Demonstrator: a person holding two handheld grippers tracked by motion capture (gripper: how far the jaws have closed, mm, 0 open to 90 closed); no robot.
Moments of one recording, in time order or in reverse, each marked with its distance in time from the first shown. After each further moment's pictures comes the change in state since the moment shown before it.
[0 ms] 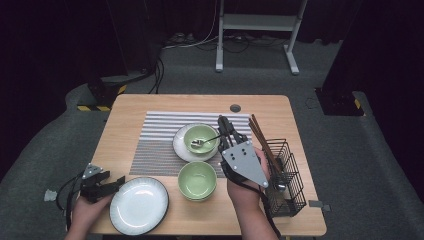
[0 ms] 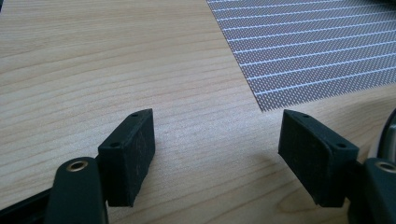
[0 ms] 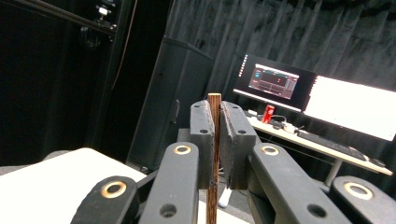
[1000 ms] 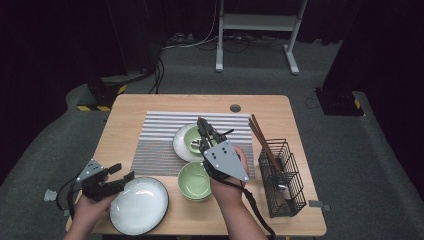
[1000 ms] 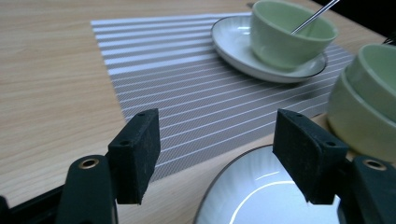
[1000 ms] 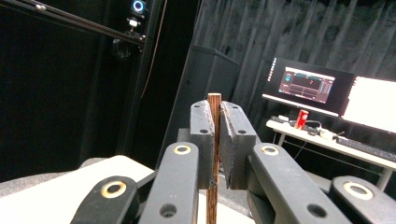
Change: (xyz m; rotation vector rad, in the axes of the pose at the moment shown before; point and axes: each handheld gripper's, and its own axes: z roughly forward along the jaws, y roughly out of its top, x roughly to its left) left arm -0.051 0.035 -0.041 -0.200 -0.202 0.085; right arm 0.032 -0.011 0.023 -0.034 0.106 0.056
